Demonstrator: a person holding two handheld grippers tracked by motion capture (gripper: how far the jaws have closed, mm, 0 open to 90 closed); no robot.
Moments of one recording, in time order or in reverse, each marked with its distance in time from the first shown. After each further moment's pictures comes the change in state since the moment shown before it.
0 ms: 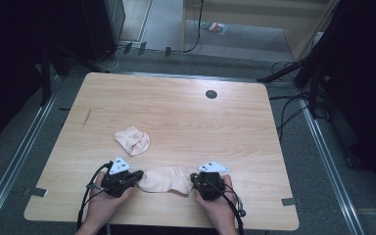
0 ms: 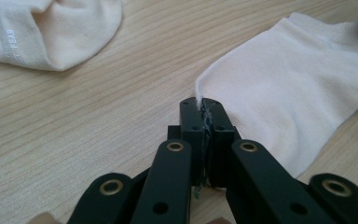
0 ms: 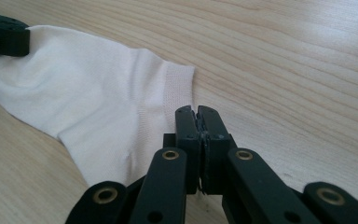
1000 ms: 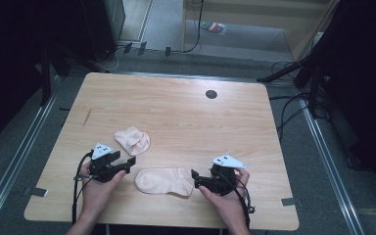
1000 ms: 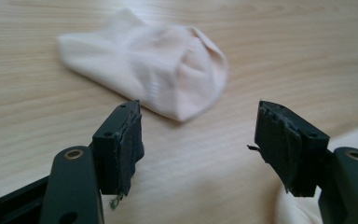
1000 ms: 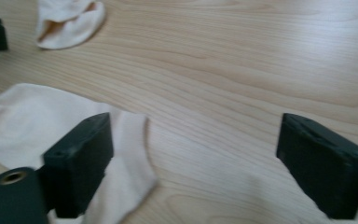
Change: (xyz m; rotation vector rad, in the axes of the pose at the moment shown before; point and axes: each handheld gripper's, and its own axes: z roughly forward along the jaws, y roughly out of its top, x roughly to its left) left arm 0.046 0.019 -0.010 -0.145 0.191 -0.243; right arm -0.026 0.012 -0.023 -0.124 -0.028 0.068
